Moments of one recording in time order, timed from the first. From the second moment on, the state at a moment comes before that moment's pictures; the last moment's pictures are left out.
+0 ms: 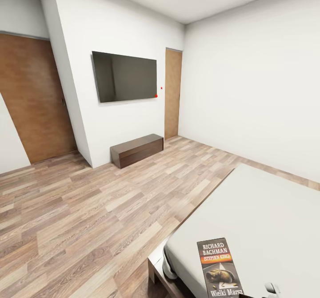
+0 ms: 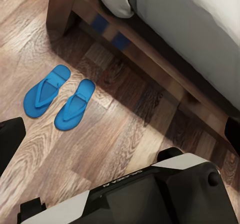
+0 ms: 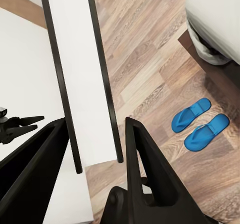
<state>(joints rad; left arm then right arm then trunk) -0.34 0.11 -0.06 -0.09 0.09 -0.14 -0.60 -0.46 -0.42 0.00 0.01 -0.31 0.02 1.29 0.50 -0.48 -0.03</state>
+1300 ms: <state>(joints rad) -0.34 0.11 -0.06 -0.09 0.09 -0.14 -0.60 -0.46 -0.42 0.00 0.01 -0.31 0.02 1.29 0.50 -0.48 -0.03</state>
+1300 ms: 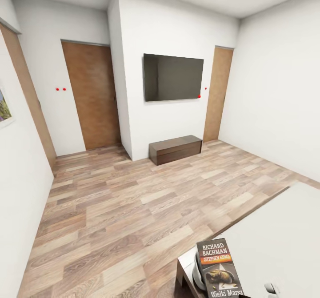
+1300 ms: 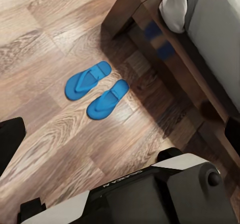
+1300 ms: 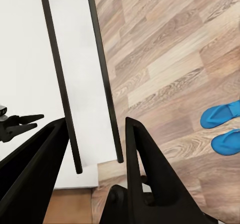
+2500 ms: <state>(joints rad) -0.34 0.11 -0.06 -0.09 0.09 -0.14 -0.60 -0.46 -0.42 0.00 0.01 -0.31 0.02 1.29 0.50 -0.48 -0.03</state>
